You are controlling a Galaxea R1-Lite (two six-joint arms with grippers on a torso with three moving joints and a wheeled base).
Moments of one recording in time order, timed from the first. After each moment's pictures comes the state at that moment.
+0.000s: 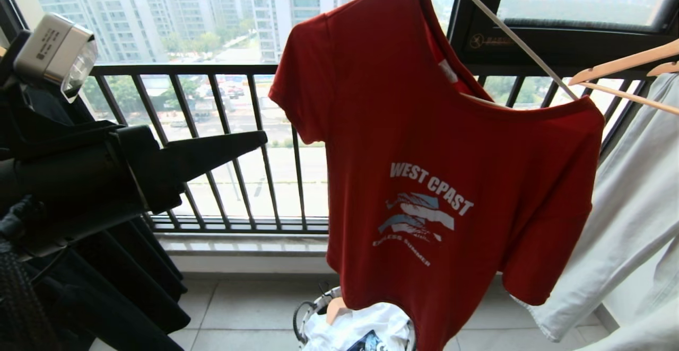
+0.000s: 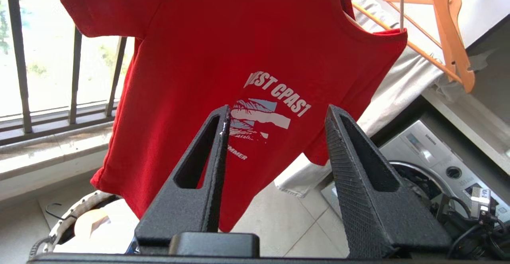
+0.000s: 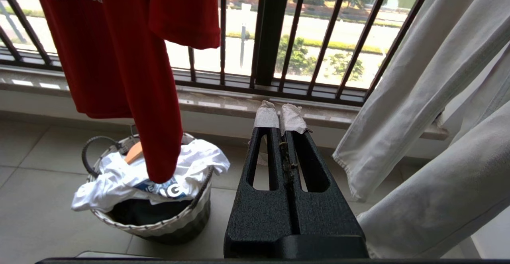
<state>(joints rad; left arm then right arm) -0.55 1.19 -0.81 -0.46 -0.29 -0.43 0.00 0.00 0.00 0.02 0.04 -0.08</state>
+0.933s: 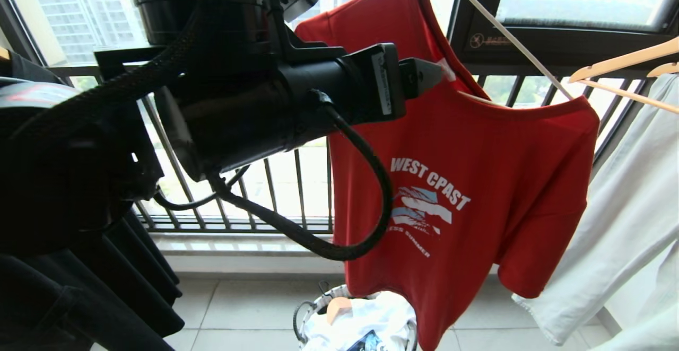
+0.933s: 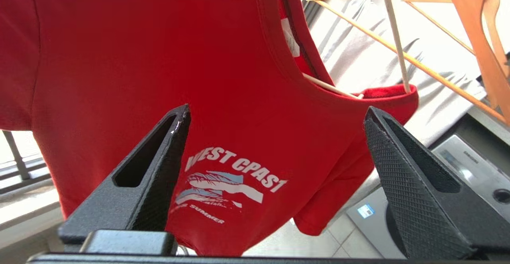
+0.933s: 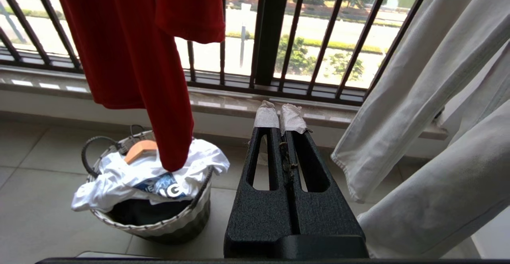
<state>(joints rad) -0.89 1.65 -1.41 -0.31 0.09 -0.32 0.00 0.00 0.00 0.02 0.04 -0.08</state>
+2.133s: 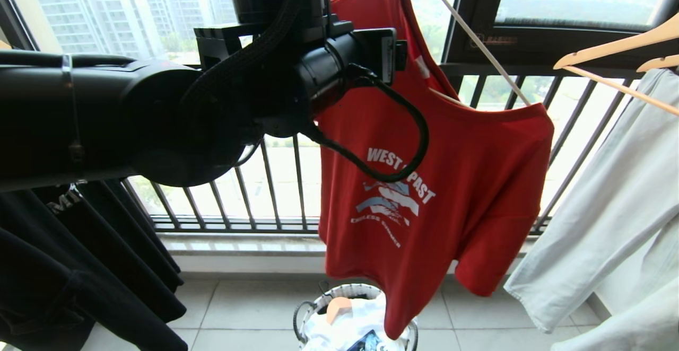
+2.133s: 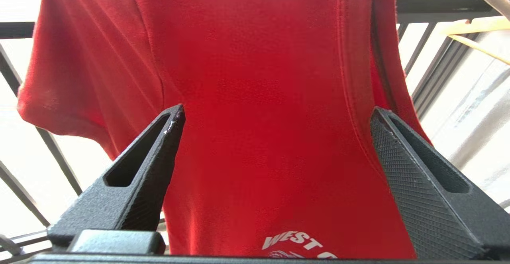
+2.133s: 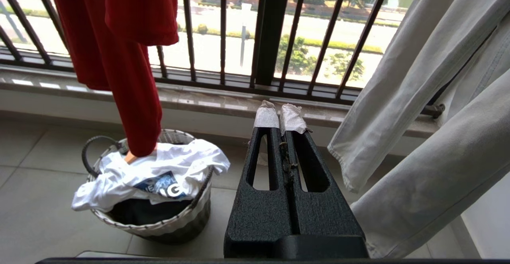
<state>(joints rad) -0.85 1.83 -1.67 -0.33 0.42 -0.02 0.00 0.00 0.00 0.02 0.04 -0.08</state>
